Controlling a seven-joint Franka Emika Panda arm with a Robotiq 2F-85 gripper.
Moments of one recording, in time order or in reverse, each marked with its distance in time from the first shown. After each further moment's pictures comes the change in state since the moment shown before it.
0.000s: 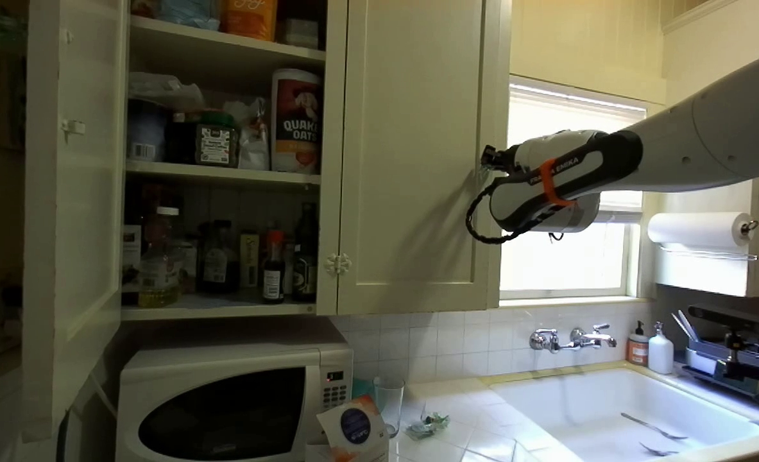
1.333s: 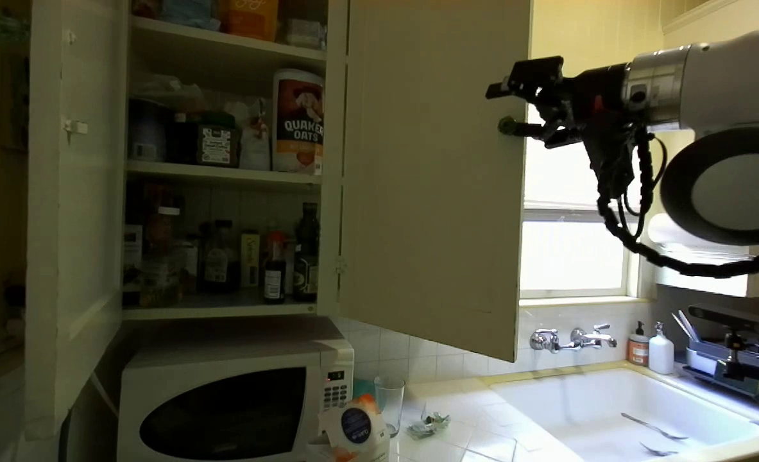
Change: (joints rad) arm 1.315 -0.721 -0.867 -0.554 -0.510 -0.274 0.391
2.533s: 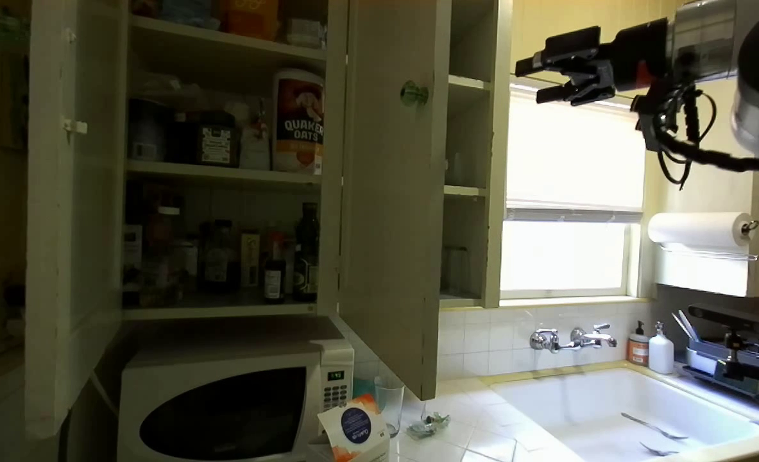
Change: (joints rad) arm 0.106 -0.063 -0.054 0.132 0.422 -0.277 -0.768
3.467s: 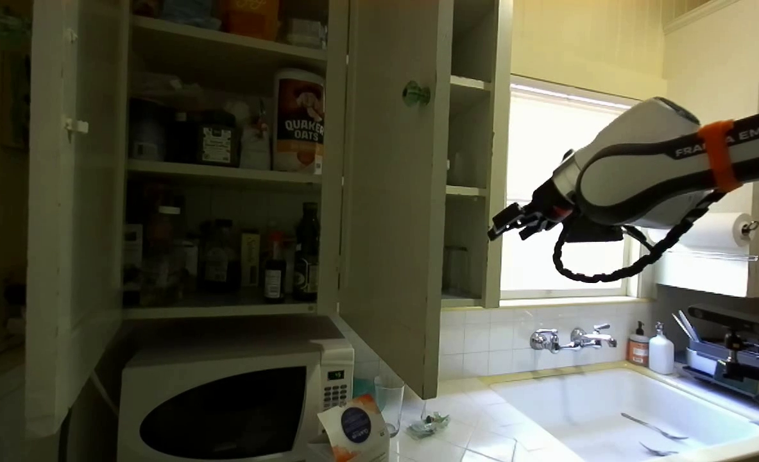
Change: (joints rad) arm -0.340 0.389 -0.016 0.026 -0.110 -0.213 -0.023
